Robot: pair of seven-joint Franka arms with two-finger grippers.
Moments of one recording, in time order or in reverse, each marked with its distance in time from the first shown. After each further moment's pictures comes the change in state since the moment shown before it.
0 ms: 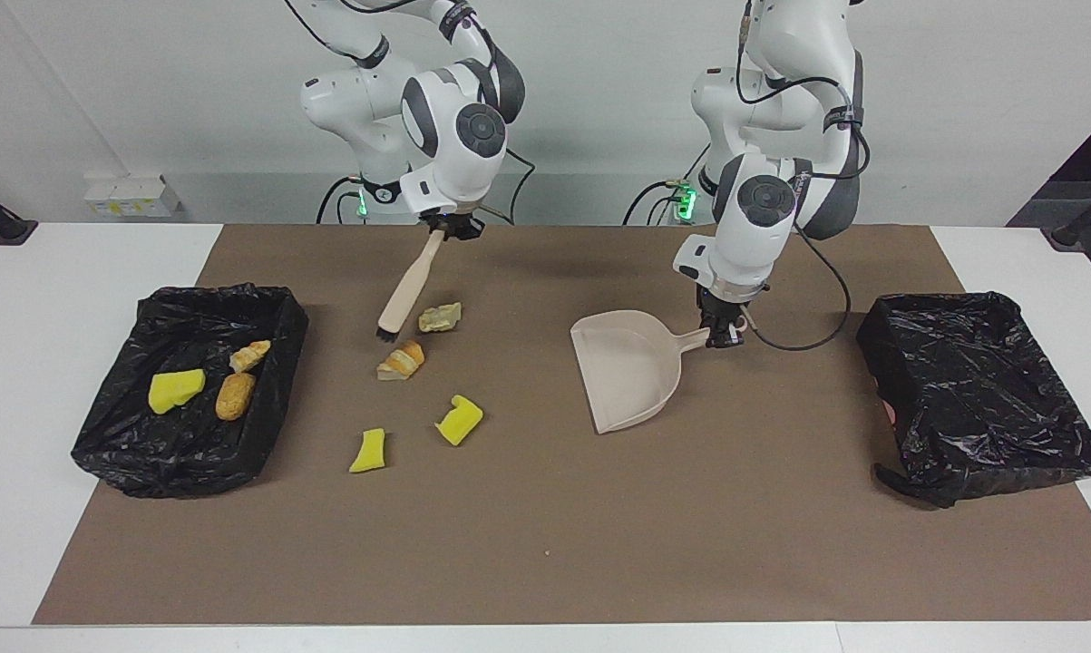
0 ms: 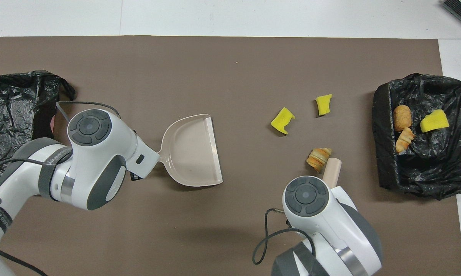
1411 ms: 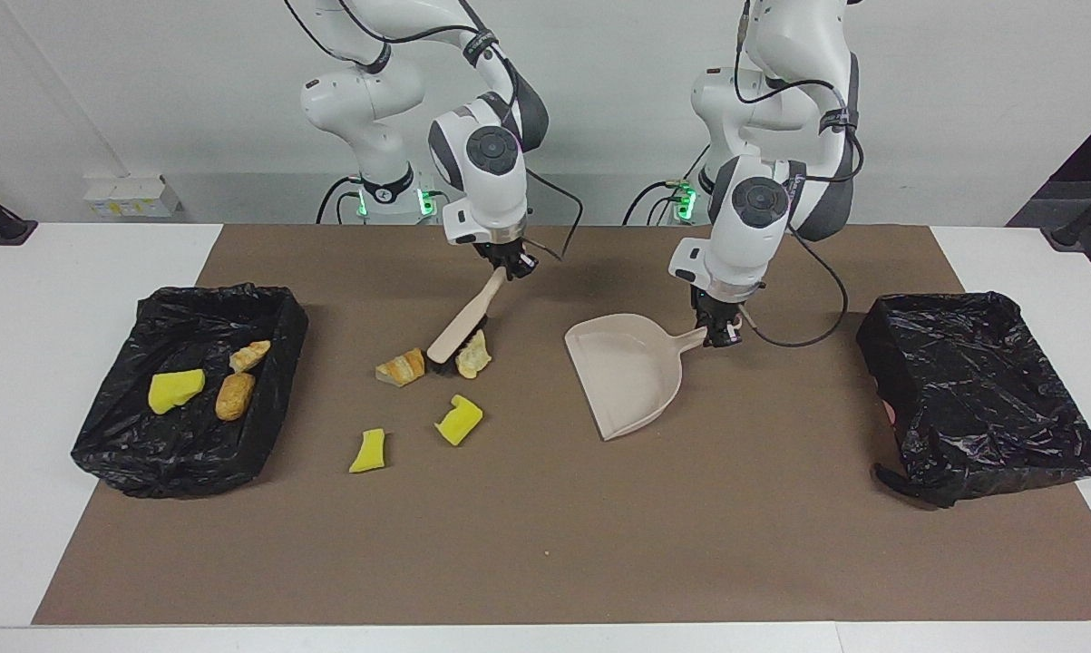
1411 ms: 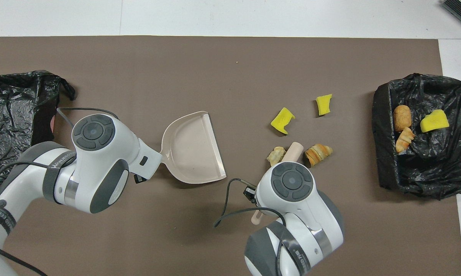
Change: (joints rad) left arm -0.004 -0.004 -0.005 -0.030 0.000 0.023 -0.092; right arm 0.050 0.201 -0.002 0.109 0.205 0.420 0.133
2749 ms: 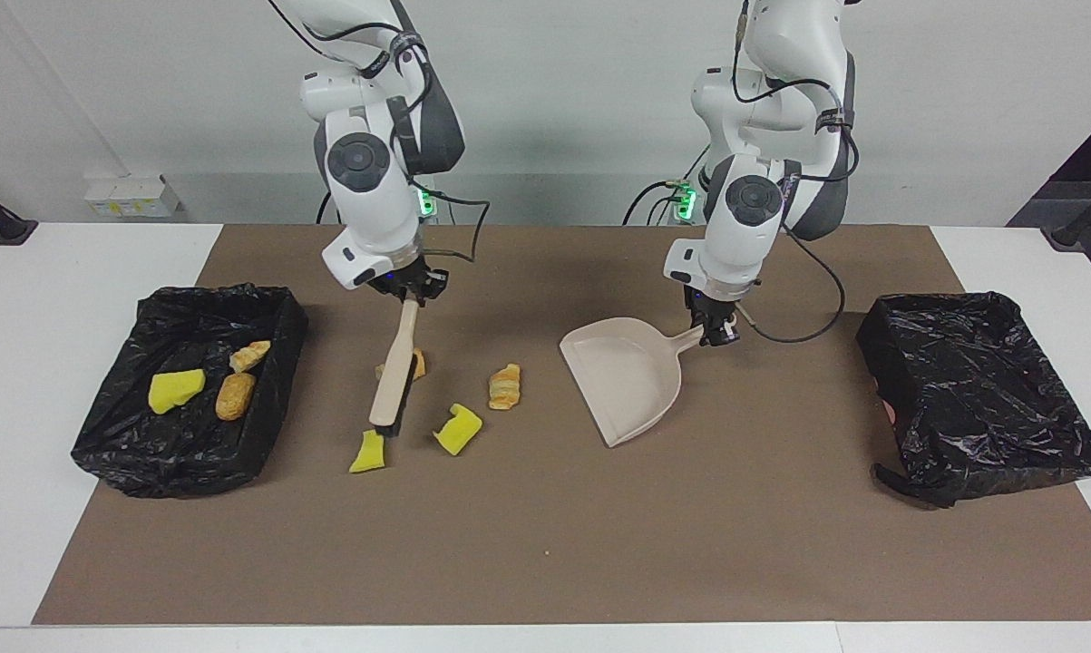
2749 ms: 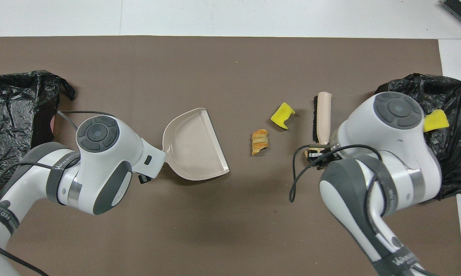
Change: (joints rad) left arm -0.014 0.000 -0.001 0.000 -0.001 0.002 -0.094; right arm -0.368 0.001 -0.015 0.166 -0.121 -0.184 -0.805
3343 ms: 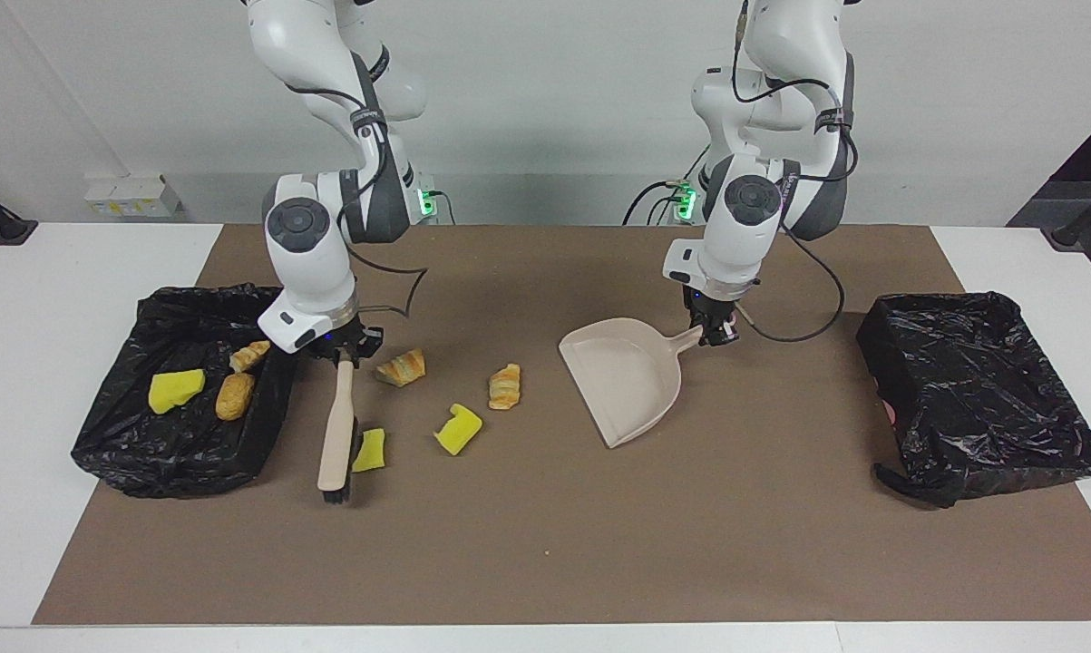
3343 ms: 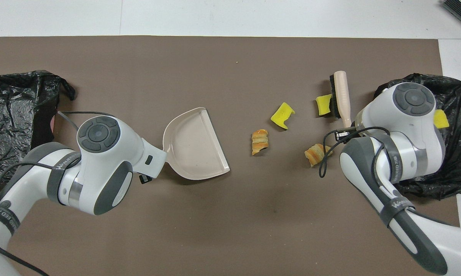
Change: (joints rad) left arm -0.003 0.000 0.000 0.000 0.000 0.001 -0.013; right arm -0.126 0.194 -0.002 0.025 -0.181 0.250 -0.164
